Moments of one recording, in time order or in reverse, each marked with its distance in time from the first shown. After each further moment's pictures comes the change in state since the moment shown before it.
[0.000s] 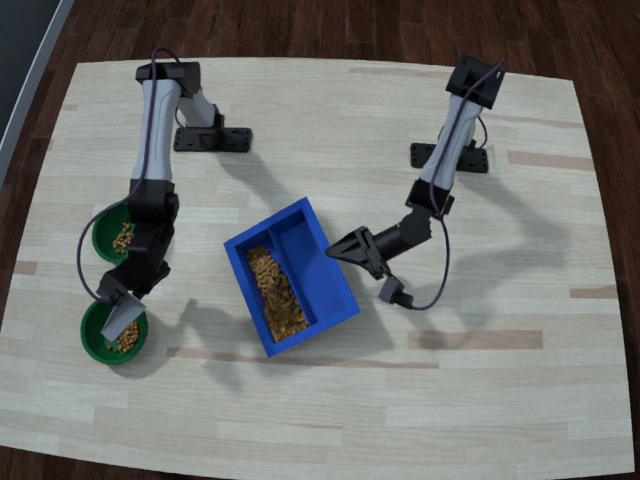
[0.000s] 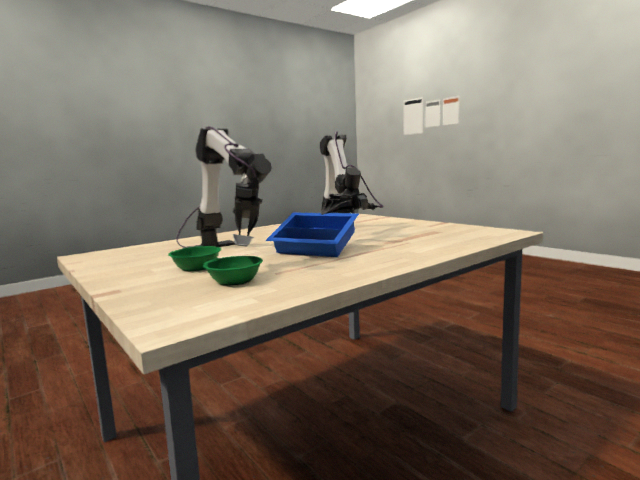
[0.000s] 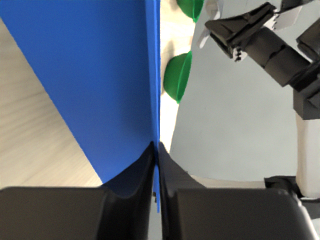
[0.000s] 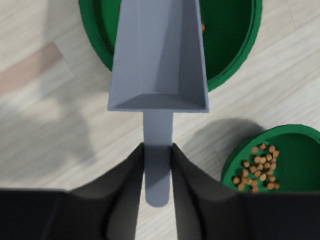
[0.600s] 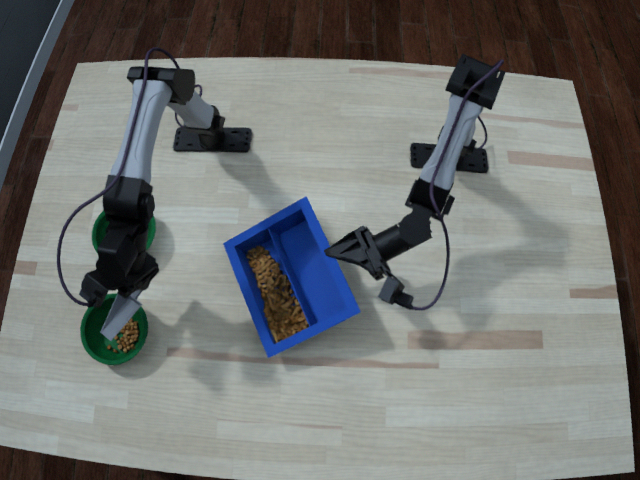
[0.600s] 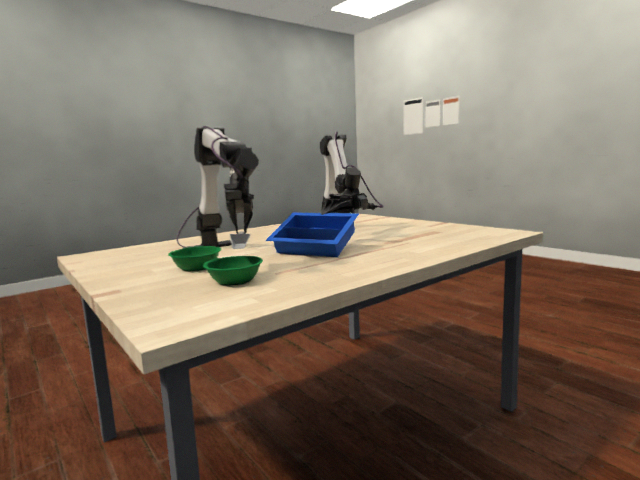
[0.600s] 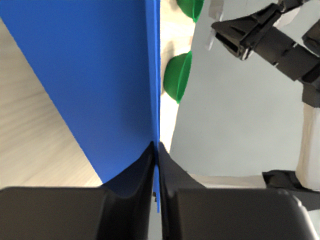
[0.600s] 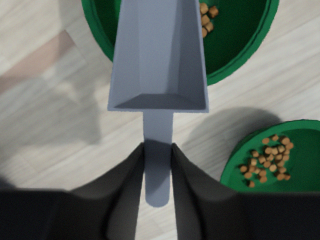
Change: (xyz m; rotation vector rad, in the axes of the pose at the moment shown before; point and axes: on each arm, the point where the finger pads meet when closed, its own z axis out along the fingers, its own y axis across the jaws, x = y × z) left arm 0.000 0.000 0.000 0.000 0.000 0.000; right arm -0.006 -0.007 -0.007 -0.131 0.153 0.082
